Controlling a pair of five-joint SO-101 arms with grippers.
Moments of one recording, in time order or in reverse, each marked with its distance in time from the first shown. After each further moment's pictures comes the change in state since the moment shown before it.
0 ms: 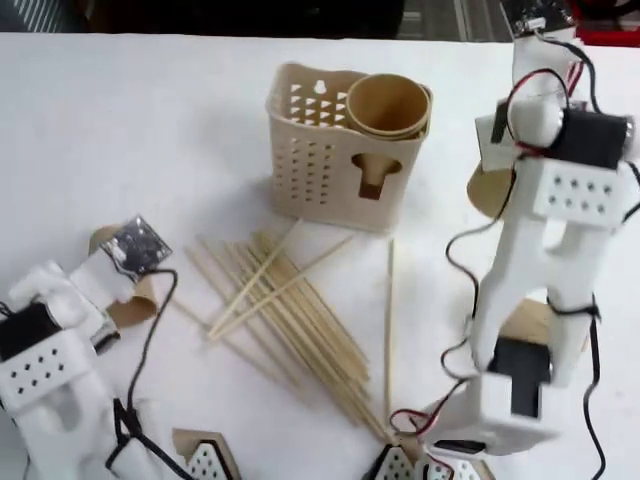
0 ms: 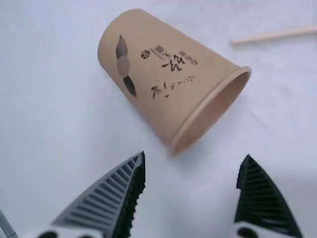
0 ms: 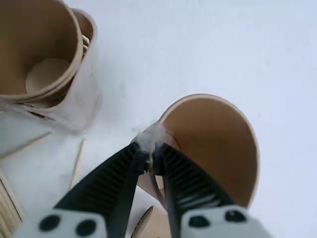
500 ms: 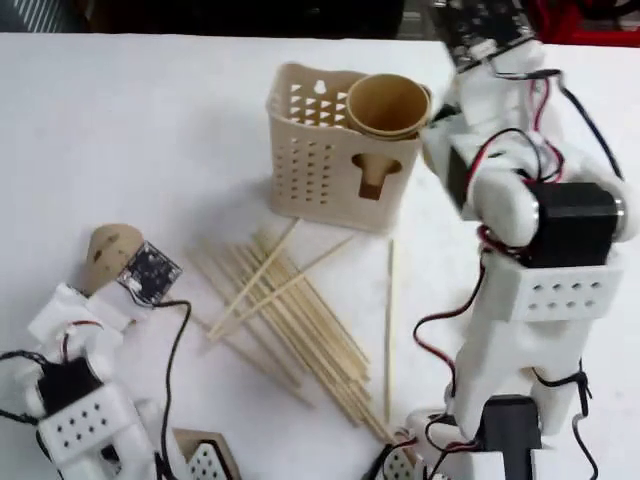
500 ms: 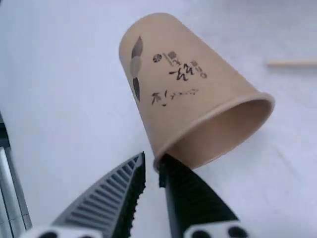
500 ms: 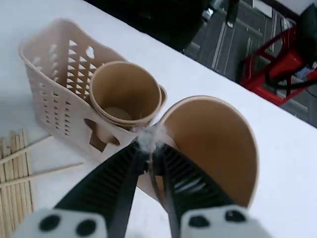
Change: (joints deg) left arm -0.1 -24.7 22.2 -12.9 7.7; right arm -14.5 -14.4 0.0 -2.5 3.2
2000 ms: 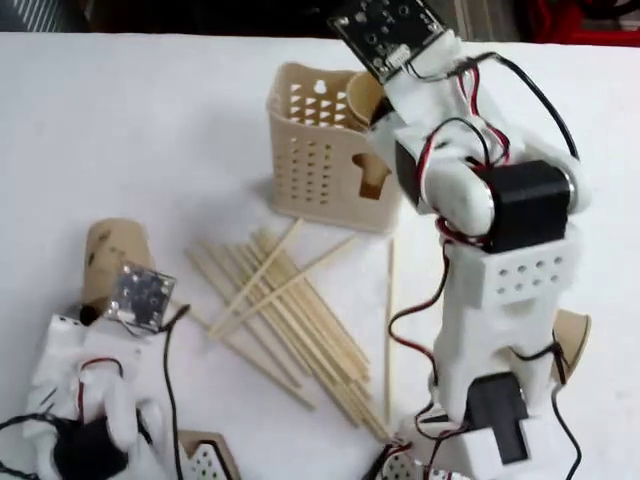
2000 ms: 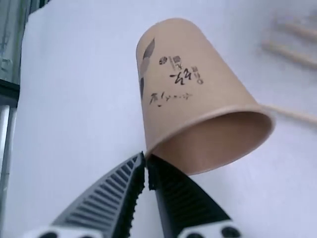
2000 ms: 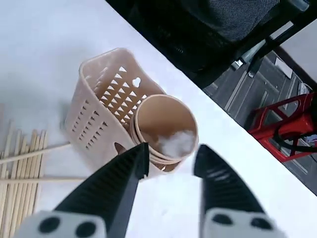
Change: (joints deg) left arm 4.7 -27.8 -8.6 28.0 21.5; right arm -8.3 5.7 -6.7 2.2 6.4
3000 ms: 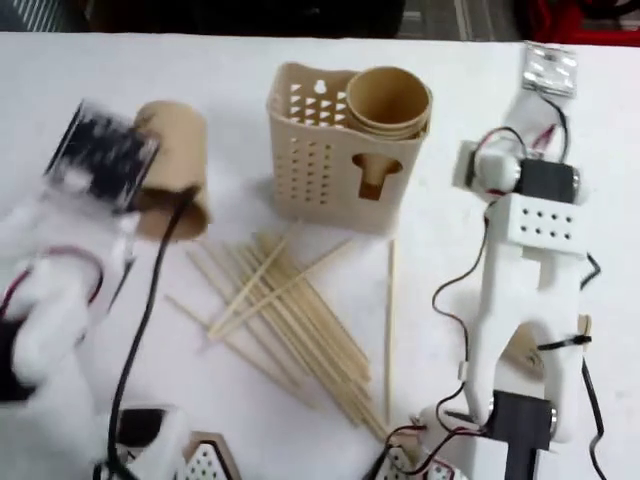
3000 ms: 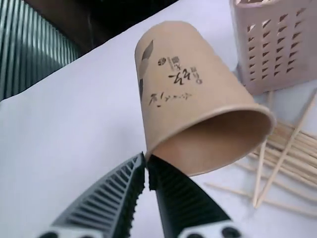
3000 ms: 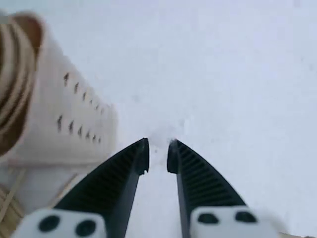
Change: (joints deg) left arm 27.3 65.3 -81.2 19.1 19.5; right arm 24.0 -4.9 54.1 -31.6 -36.0
